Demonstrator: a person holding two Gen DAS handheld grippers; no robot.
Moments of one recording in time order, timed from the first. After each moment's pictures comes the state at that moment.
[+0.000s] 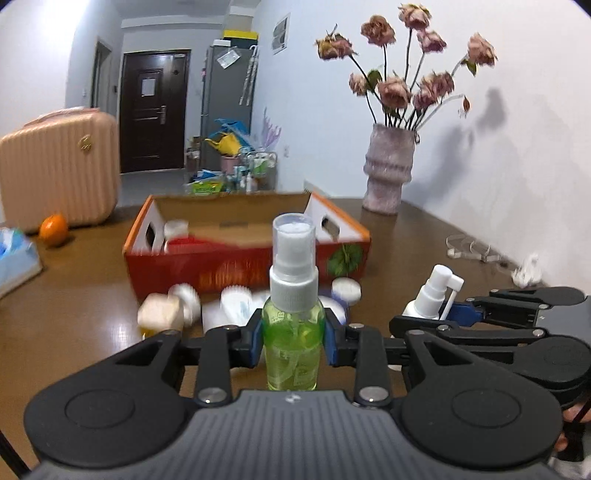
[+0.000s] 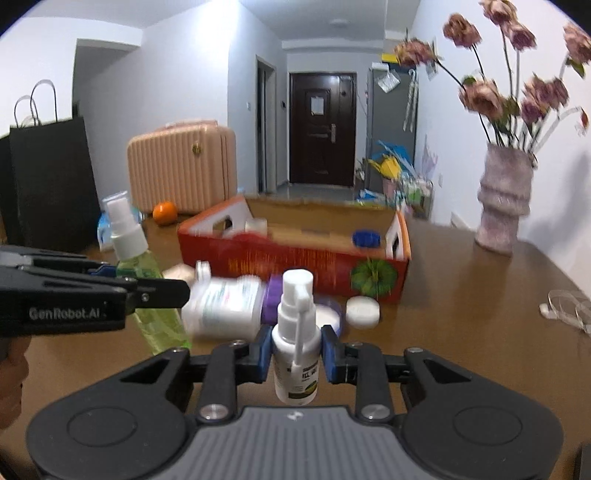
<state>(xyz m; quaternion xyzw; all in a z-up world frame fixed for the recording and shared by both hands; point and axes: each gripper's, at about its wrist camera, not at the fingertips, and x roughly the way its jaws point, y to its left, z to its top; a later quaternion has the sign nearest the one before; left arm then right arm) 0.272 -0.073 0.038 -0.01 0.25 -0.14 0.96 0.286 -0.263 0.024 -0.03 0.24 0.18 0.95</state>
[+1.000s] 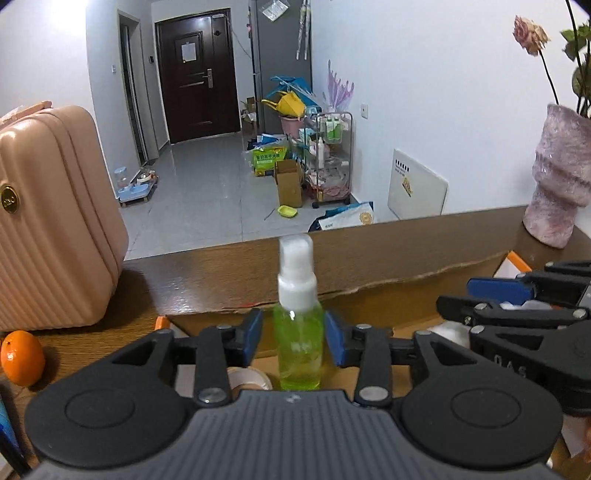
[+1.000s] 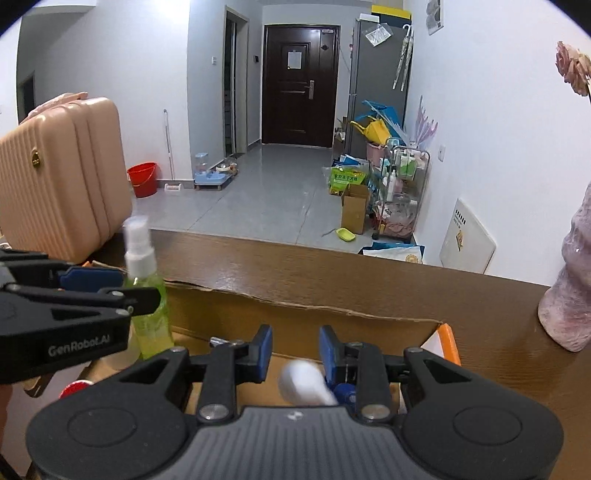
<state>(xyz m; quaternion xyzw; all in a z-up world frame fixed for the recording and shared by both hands) 0.651 -0.042 0.027 0.04 0.33 -0.04 0.94 0.662 -0.193 0.023 -0.05 0.32 0.13 0.94</state>
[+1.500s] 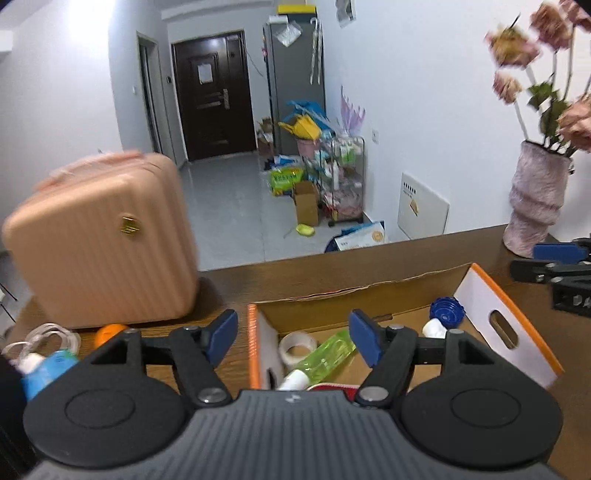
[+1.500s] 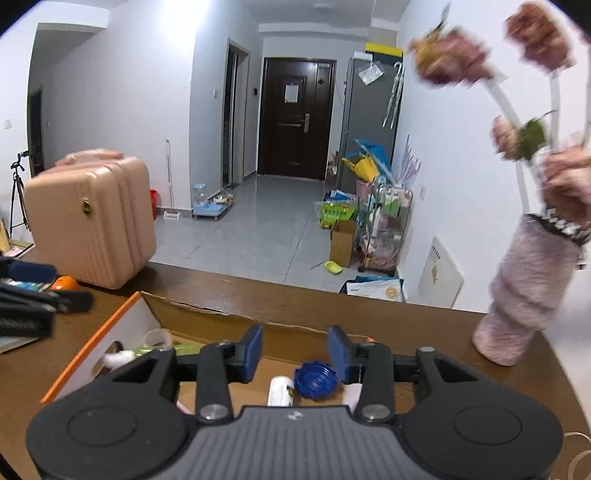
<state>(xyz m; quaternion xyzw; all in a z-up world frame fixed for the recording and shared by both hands) 0.535 -0.008 0.117 0.05 0.30 -0.01 0.95 0.554 -0.239 0.124 -0.06 0.27 0.12 0.95</state>
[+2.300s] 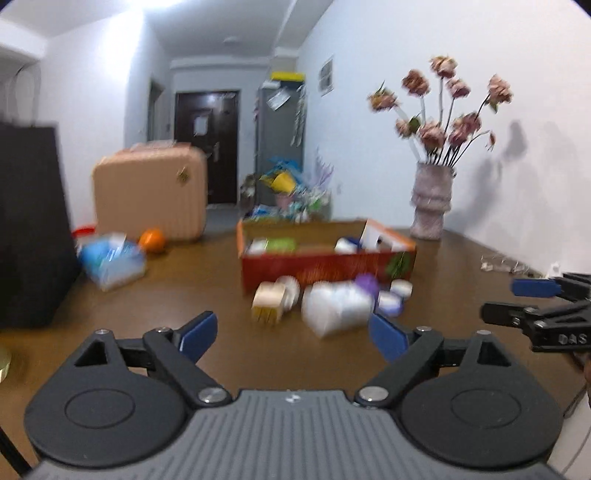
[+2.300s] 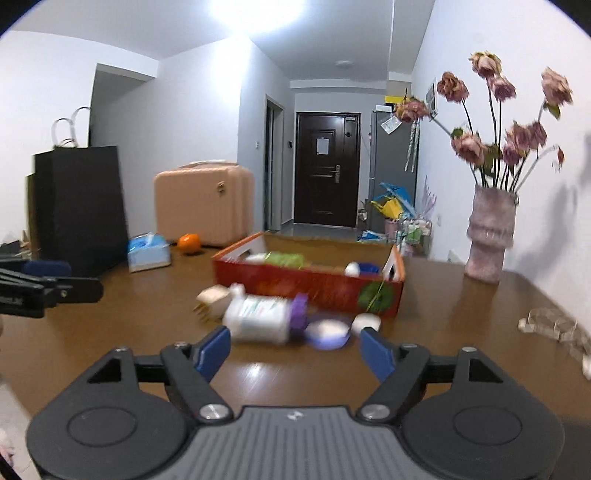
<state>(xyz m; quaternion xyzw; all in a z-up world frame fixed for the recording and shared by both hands) 0.150 -0.008 0.049 0.00 0.18 -0.06 0.98 0.174 -0.269 0.027 -0.03 0.18 0.18 0.97</state>
